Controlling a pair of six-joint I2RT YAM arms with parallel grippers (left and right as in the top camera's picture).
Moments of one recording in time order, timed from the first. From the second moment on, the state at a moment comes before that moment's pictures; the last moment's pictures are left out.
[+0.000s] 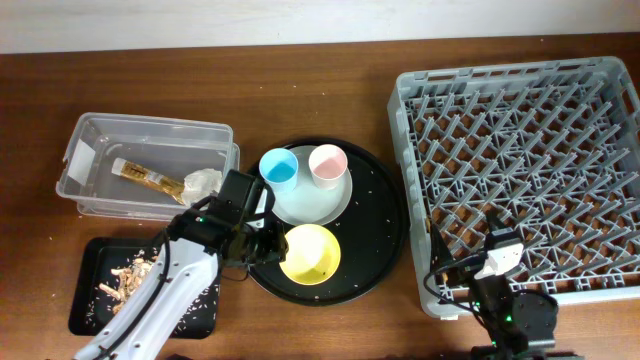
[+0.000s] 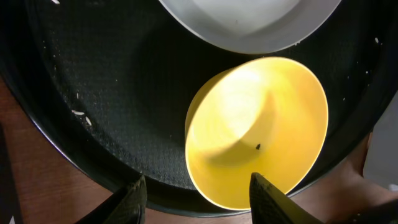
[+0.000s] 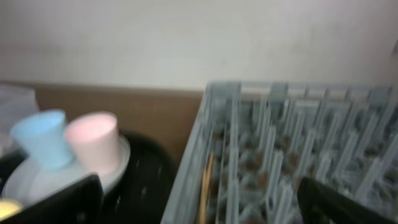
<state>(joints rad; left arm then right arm) -0.39 1.34 0.88 -0.83 0.22 -0.46 0.01 0.01 0.07 -0.14 -0.21 0.03</state>
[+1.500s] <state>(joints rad) -0.40 1.21 1.01 -0.92 0.17 -0.47 0.01 0.72 0.98 -1.10 -0.57 0.06</state>
